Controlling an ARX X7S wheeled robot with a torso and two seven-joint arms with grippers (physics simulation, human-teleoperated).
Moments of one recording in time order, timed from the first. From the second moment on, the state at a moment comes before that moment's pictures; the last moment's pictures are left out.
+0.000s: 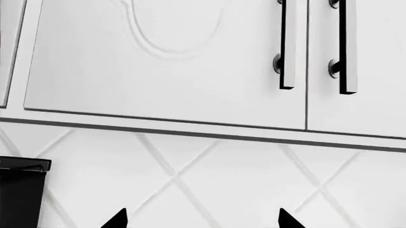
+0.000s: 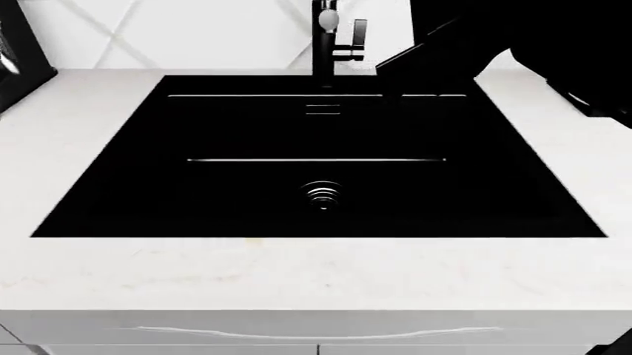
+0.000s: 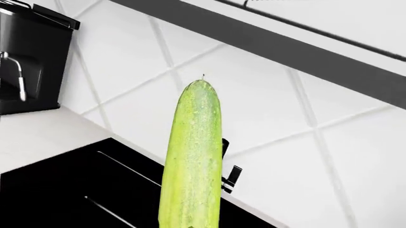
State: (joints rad) left arm -1.79 -0.86 0.54 0.49 -1.91 -0.73 -1.28; right arm 1.97 0.79 -0.88 -0.42 2.05 0.96 1.02
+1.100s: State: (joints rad) left arm -1.80 -0.86 0.54 0.49 -1.91 -0.73 -1.28; right arm 1.97 0.79 -0.90 -0.41 2.04 0.97 1.04
